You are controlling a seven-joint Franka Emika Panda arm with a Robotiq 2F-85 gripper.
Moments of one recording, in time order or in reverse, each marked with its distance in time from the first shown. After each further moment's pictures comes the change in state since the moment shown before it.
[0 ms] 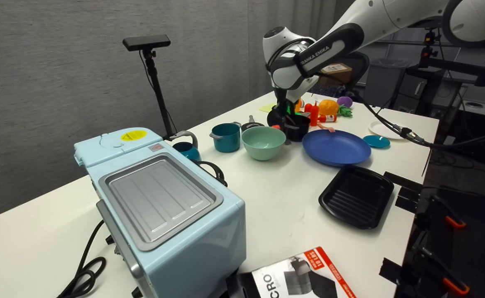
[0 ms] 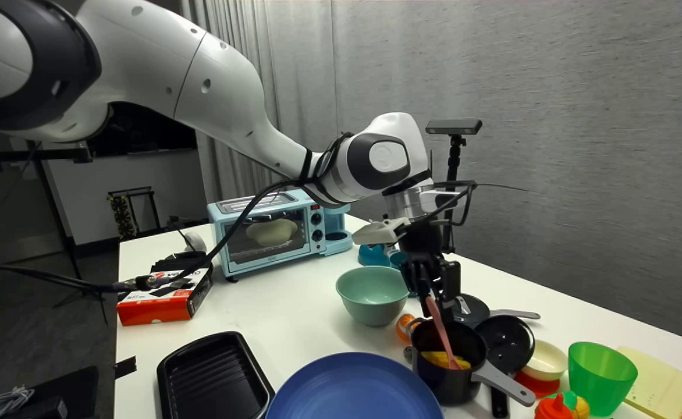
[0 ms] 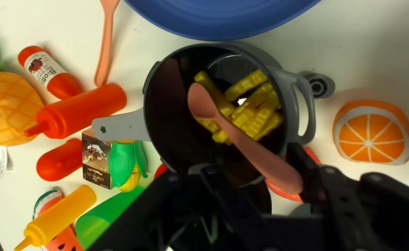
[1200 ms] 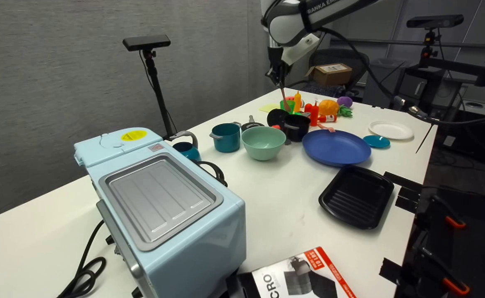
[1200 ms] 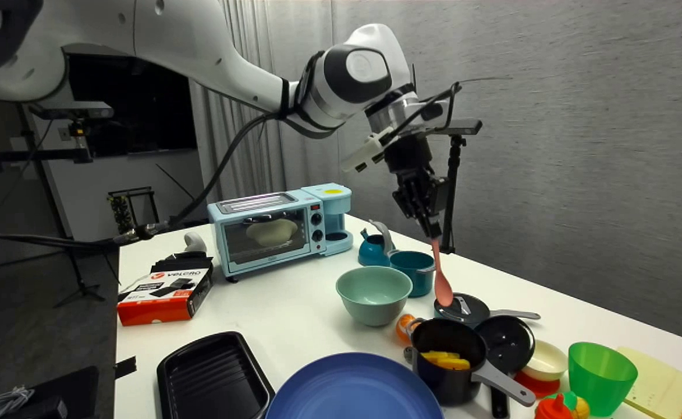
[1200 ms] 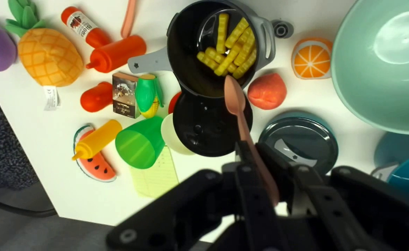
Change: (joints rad) arm 0.027 -0.176 0.034 0.041 -0.002 -0.097 -0.007
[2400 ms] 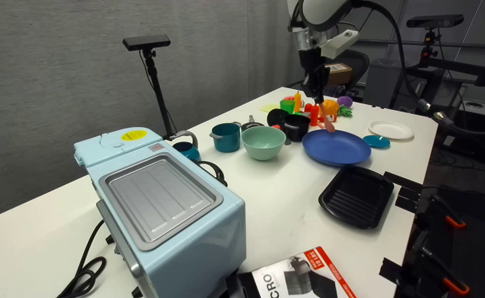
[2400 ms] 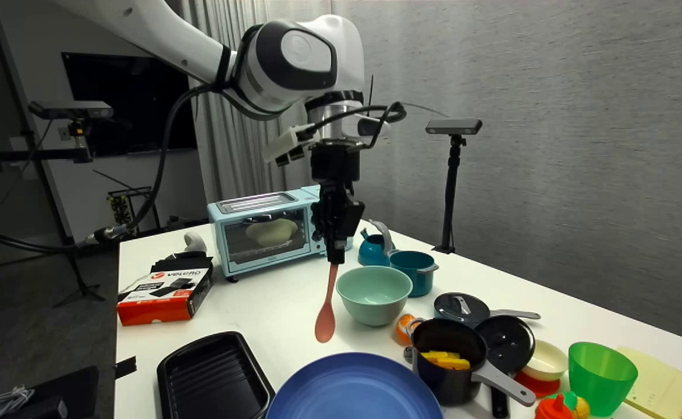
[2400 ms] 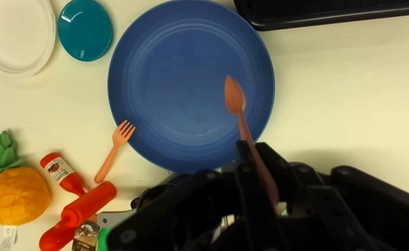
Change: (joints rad) arm -0.038 -0.335 0.081 -0.468 0.077 -0.179 -0.082
